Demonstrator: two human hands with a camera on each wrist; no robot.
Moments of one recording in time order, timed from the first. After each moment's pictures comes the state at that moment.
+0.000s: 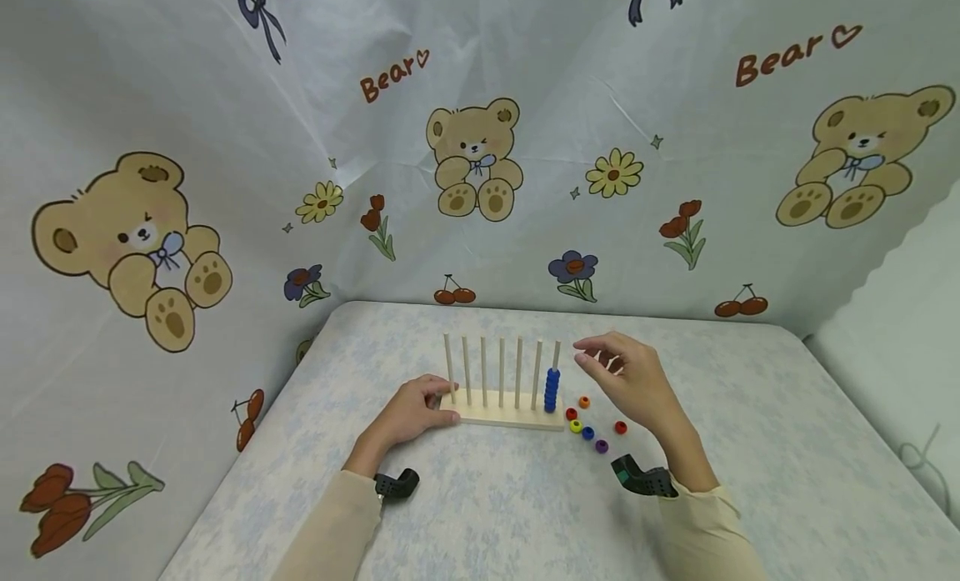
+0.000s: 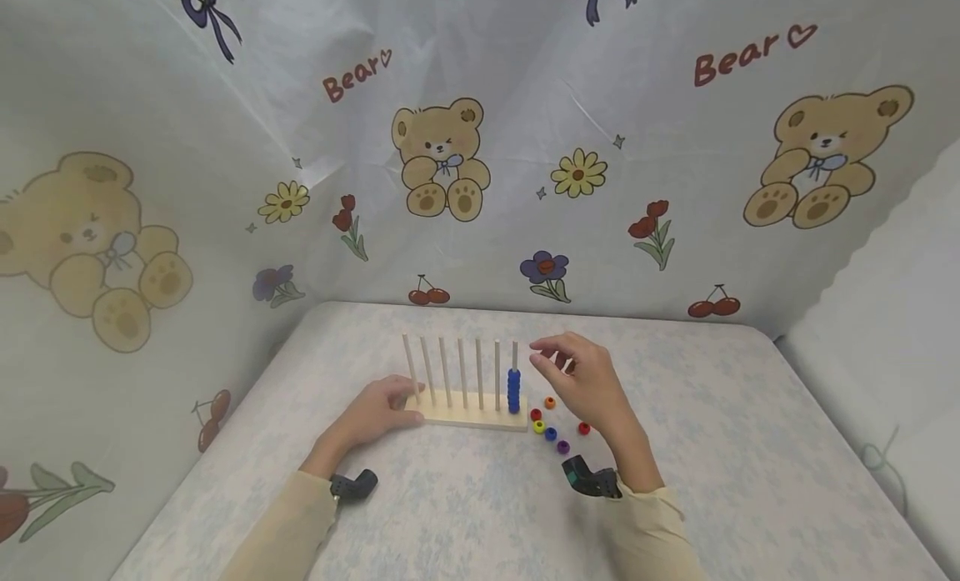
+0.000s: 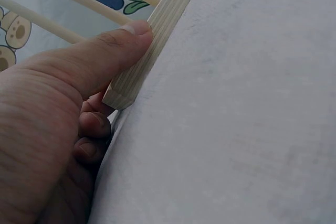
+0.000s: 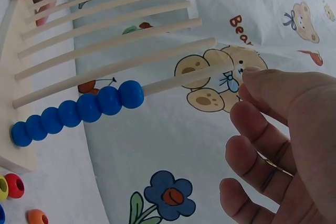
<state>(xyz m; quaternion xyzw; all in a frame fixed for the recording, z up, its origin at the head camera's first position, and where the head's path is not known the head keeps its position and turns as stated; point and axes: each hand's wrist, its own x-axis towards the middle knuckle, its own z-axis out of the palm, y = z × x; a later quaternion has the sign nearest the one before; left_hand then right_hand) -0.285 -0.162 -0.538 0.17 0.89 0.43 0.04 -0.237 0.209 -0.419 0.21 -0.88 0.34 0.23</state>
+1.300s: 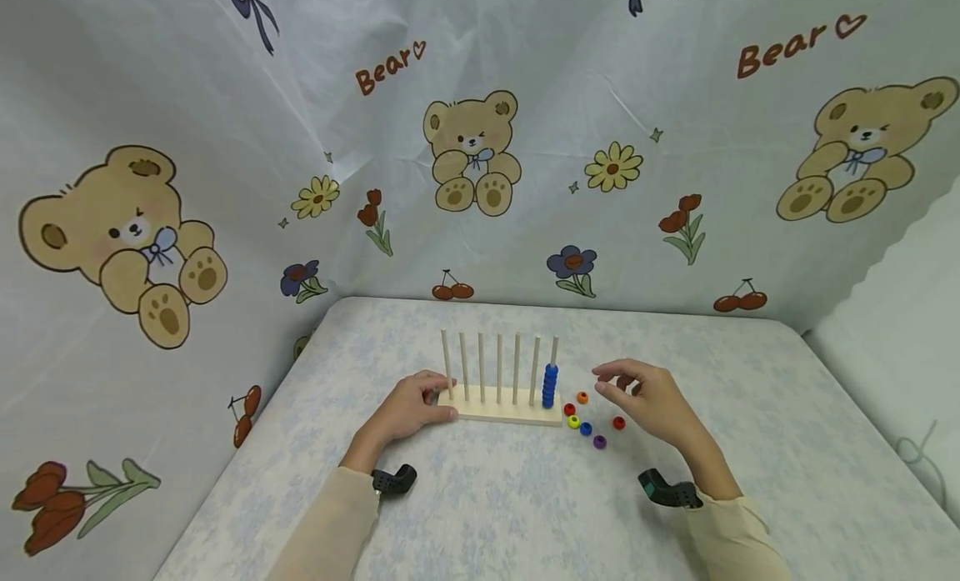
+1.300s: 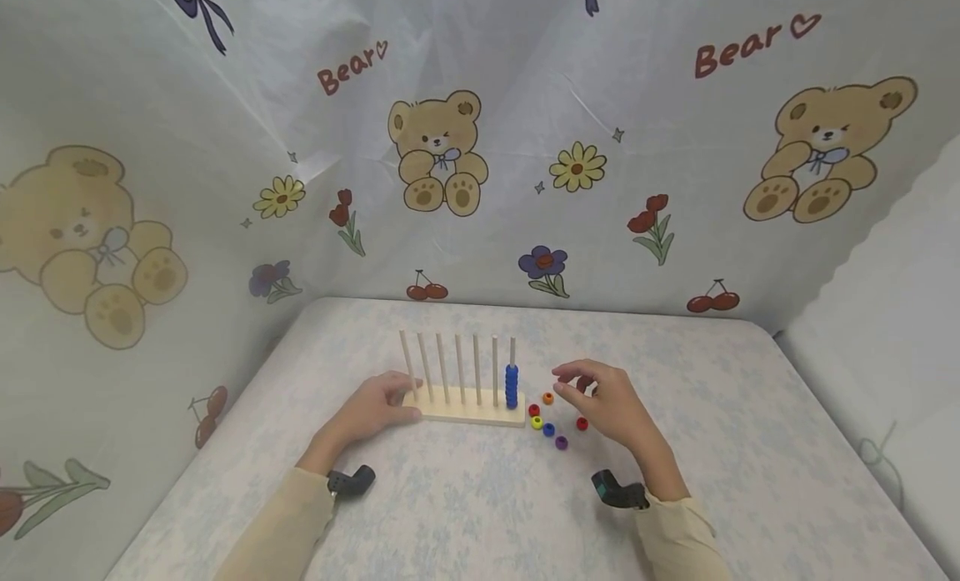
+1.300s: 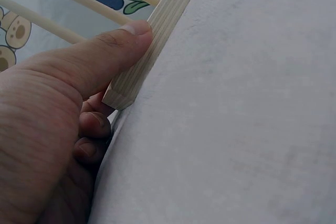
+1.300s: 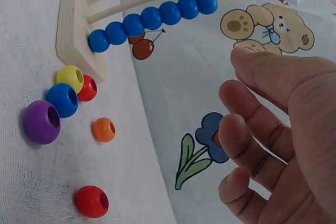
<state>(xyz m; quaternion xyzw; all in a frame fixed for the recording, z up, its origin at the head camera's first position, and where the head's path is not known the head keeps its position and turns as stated) -0.286 -0.163 -0.540 0.16 0.89 0.42 0.04 -0.240 0.252 -0.467 0.20 -0.91 0.34 0.14</state>
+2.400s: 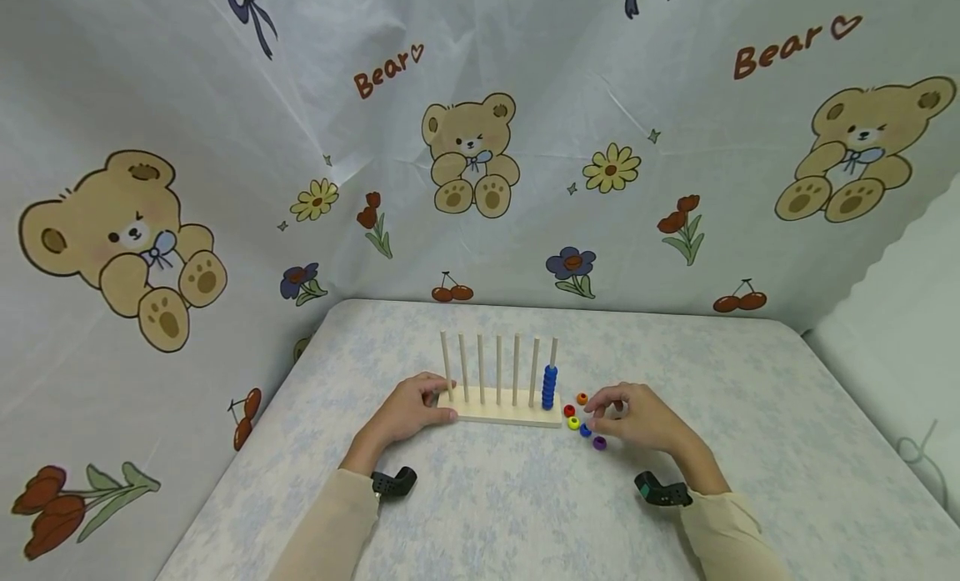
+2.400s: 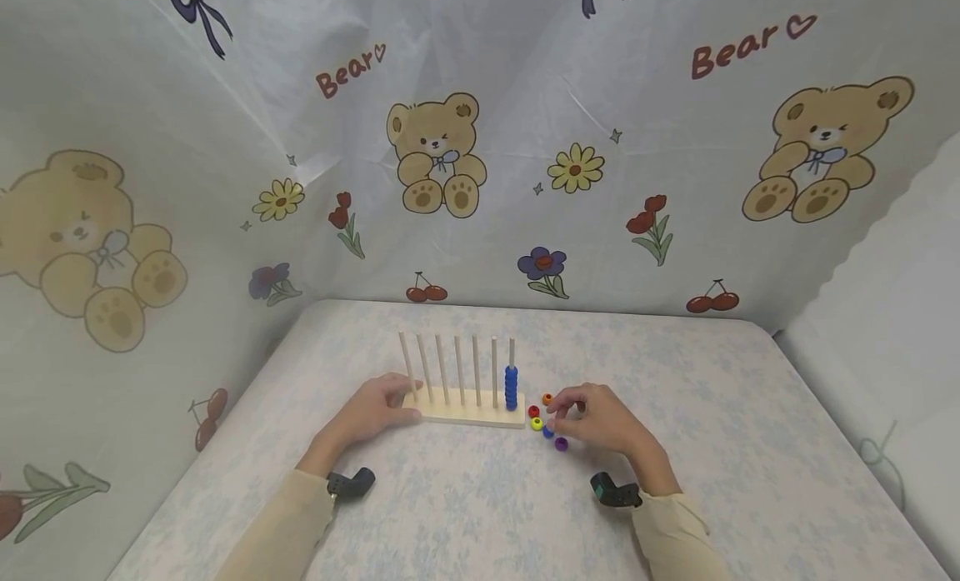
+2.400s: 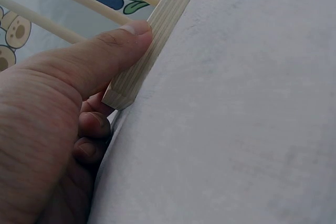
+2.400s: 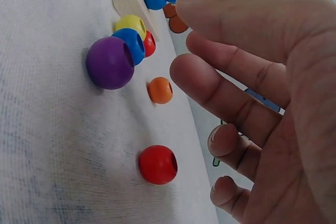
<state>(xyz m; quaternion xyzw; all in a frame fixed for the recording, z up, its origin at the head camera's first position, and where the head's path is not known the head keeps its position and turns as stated) -0.285 -0.162 -0.538 0.16 0.89 0.42 0.04 -0.248 0.256 -0.500 0.20 -0.92 0.34 -0.03</state>
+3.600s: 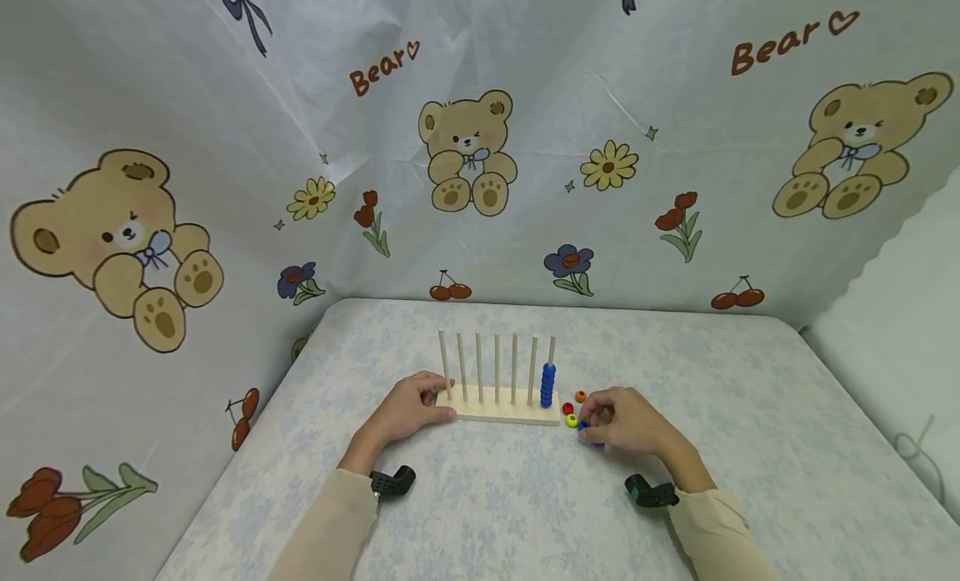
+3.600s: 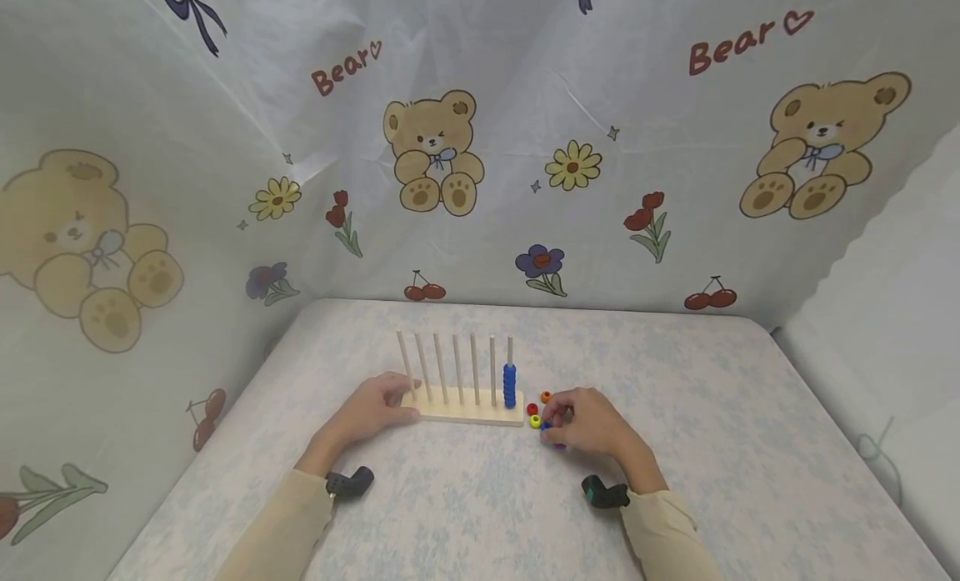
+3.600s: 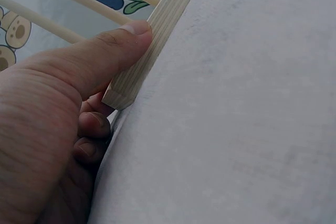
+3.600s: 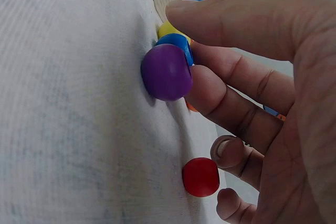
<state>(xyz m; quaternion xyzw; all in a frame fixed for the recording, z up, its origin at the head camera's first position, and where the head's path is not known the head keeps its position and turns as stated) -0.284 -0.162 -0.538 0.16 0.89 0.43 0.04 -0.250 0.247 -0.514 0.20 -0.92 0.33 -0.06</state>
